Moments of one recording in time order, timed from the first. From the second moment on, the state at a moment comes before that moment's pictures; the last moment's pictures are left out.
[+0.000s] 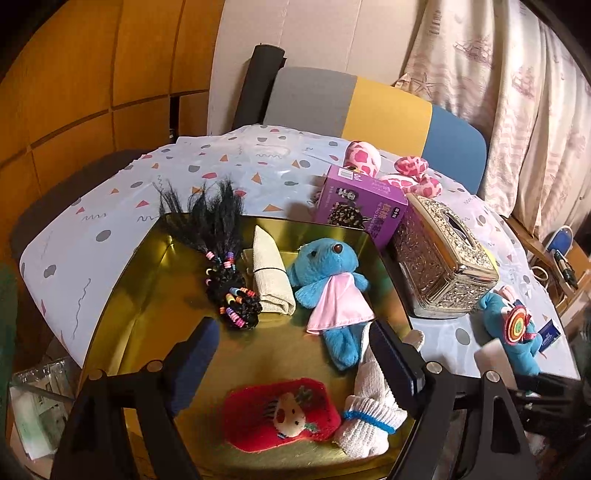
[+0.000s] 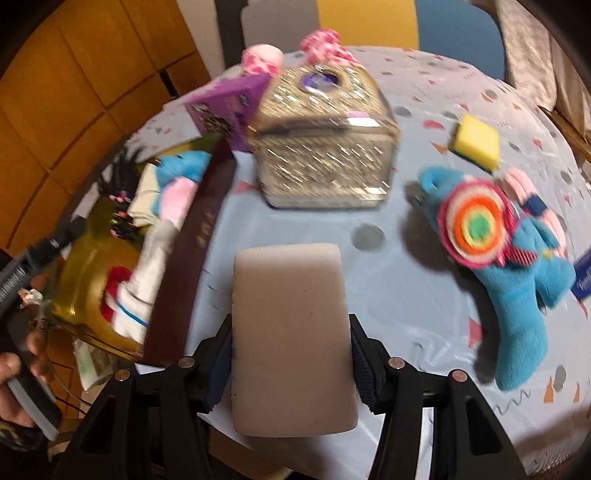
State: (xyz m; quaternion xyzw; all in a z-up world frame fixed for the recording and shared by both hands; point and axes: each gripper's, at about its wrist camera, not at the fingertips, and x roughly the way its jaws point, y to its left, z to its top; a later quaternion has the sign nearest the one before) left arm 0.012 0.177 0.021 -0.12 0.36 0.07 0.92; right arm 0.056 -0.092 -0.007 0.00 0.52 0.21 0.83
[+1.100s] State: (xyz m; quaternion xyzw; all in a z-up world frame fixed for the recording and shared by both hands) left arm -0.003 0.241 0.009 -0.16 0.36 0.14 0.91; right arm 0.099 0.094 -0.017 -0.16 0.48 0.38 0.77
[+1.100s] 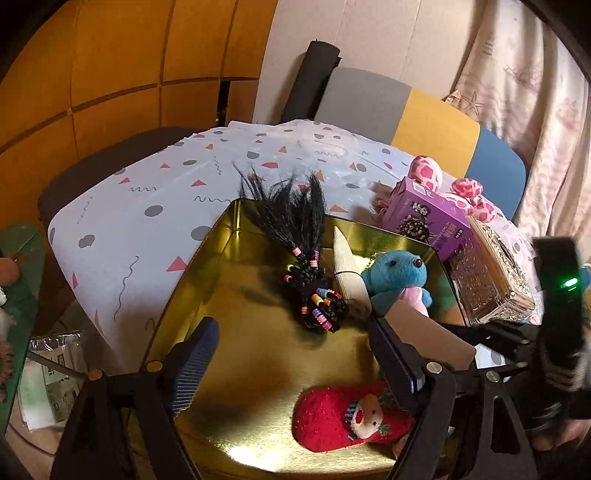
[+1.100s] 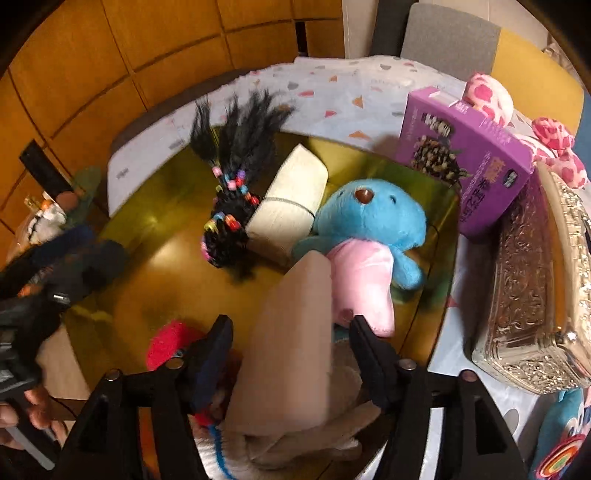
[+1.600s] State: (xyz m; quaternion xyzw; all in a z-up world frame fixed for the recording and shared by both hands) left arm -0.001 0.217 0.018 -0.14 0.36 0.11 0.92; right arm 0.087 0.027 0.032 -0.16 0.40 0.32 0.84
